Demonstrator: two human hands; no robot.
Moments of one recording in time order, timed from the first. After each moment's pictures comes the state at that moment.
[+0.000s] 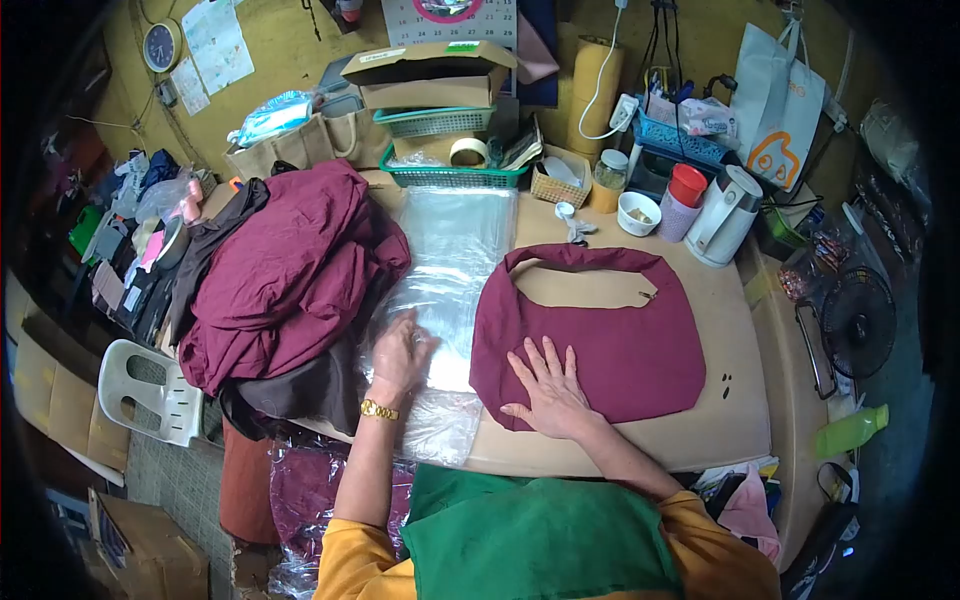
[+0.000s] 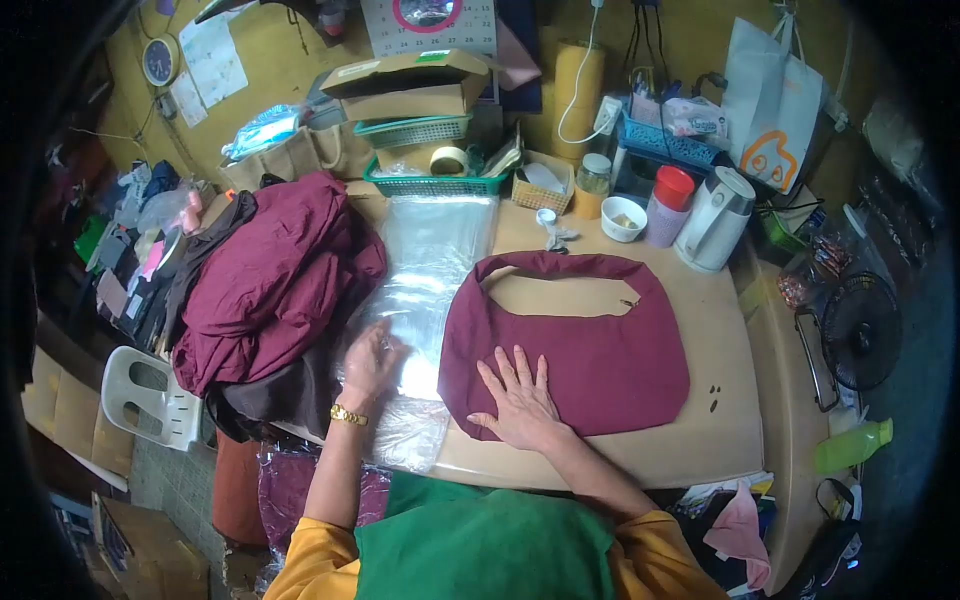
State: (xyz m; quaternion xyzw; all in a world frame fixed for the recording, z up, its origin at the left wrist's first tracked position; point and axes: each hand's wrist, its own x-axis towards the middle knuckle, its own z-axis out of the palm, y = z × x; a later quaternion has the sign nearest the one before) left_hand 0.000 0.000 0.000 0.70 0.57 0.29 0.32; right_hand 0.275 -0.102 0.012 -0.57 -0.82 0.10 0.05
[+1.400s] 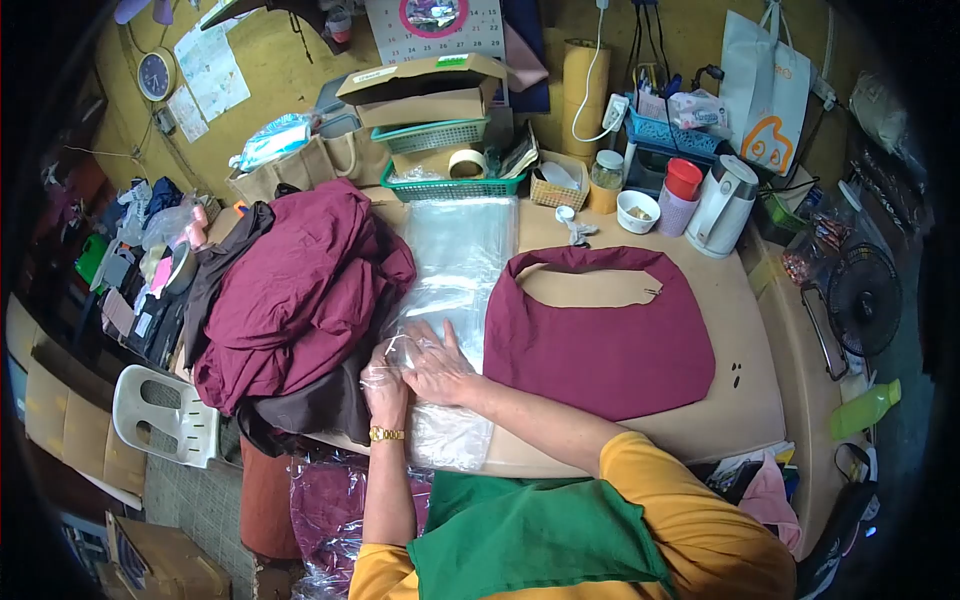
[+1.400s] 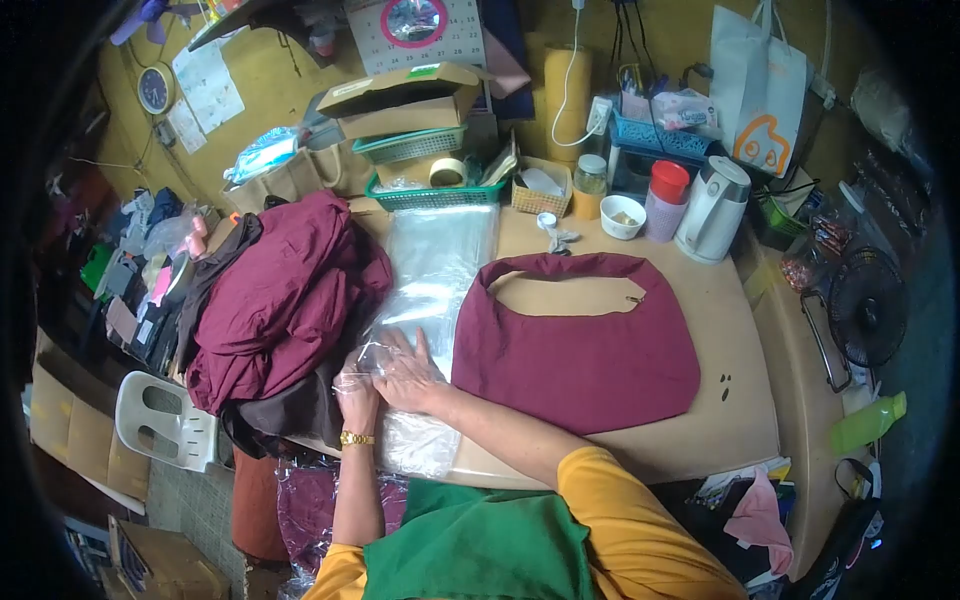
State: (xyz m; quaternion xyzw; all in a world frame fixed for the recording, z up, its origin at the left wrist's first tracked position) left_hand -0.019 -0.027 0.004 0.63 0.63 0.44 0.13; right_hand 0.109 -0.003 0.000 -0.47 -0.85 0.15 0.19
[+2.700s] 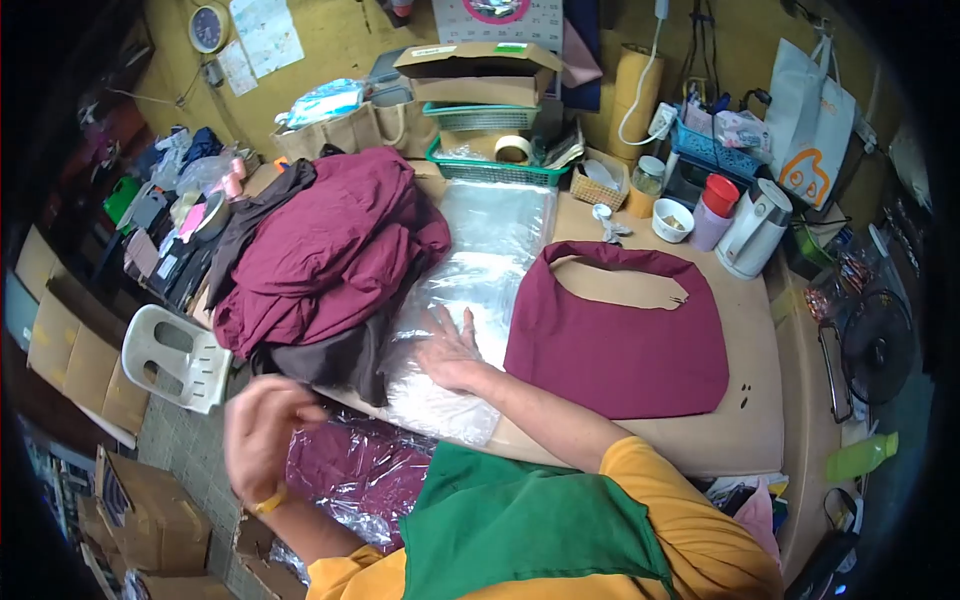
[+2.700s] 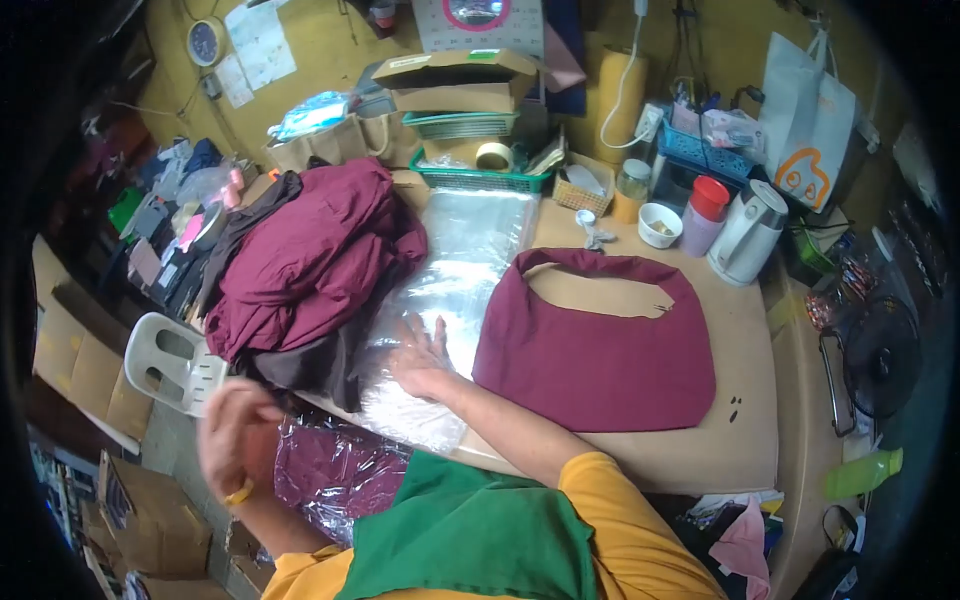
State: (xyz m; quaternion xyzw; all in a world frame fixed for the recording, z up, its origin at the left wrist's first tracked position) left_hand -0.098 -0.197 0.204 0.54 0.53 0.53 0.38; right_hand 0.102 -0.027 0.017 -0.43 -0.87 0.21 0.08
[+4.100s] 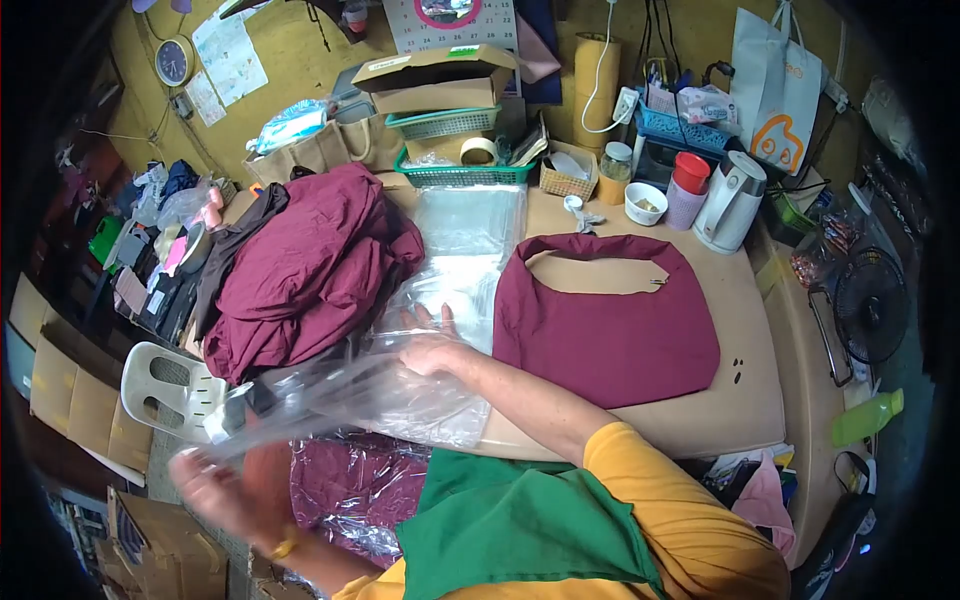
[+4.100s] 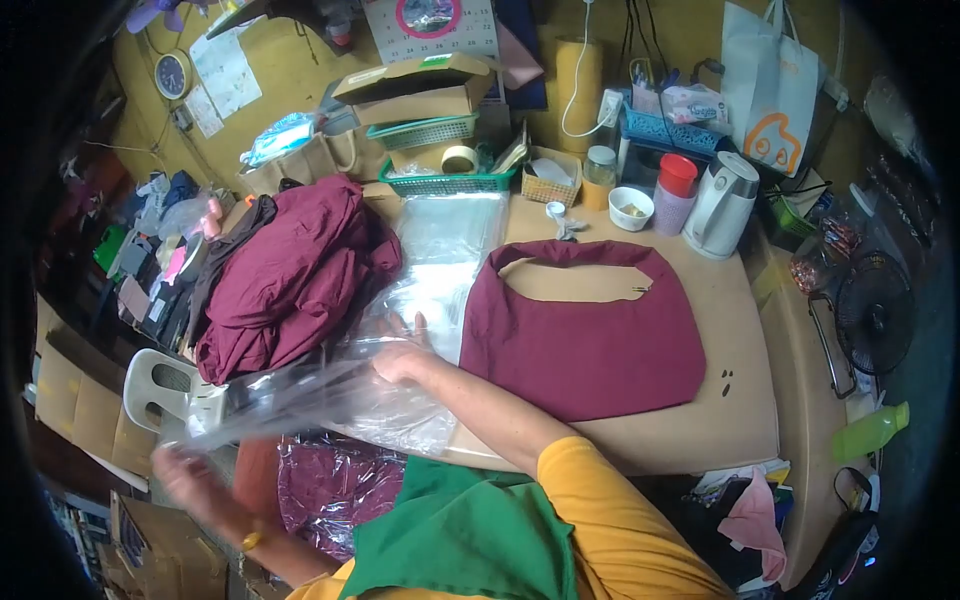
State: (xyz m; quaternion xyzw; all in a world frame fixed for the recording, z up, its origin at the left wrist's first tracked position) left_hand -0.142 -0.233 0.170 0.38 0.58 0.71 -0.08; right_hand 0.094 0.003 0.029 -0.44 -0.88 0.20 -0.05
